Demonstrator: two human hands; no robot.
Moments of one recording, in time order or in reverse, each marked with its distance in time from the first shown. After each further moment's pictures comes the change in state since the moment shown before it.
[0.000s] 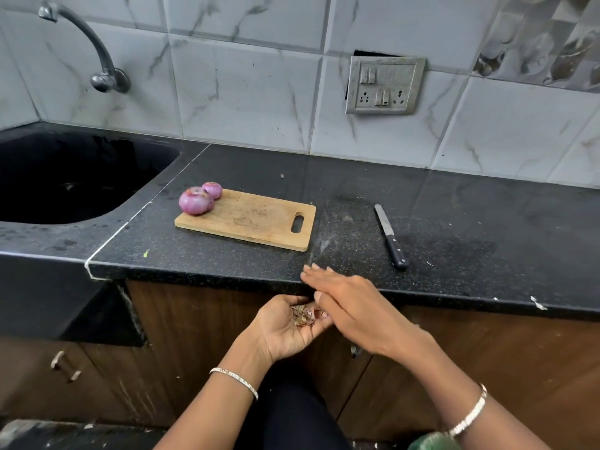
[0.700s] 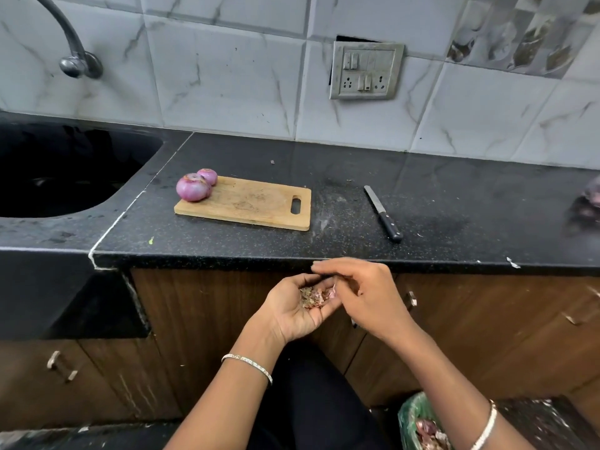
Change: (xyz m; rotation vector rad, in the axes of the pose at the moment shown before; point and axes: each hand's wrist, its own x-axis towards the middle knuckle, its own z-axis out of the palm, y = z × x) left_hand -0.014 -0.008 -0.006 0.047 -0.074 -0.048; right_hand -0.024 -0.037 0.022 0.296 0.505 0.114
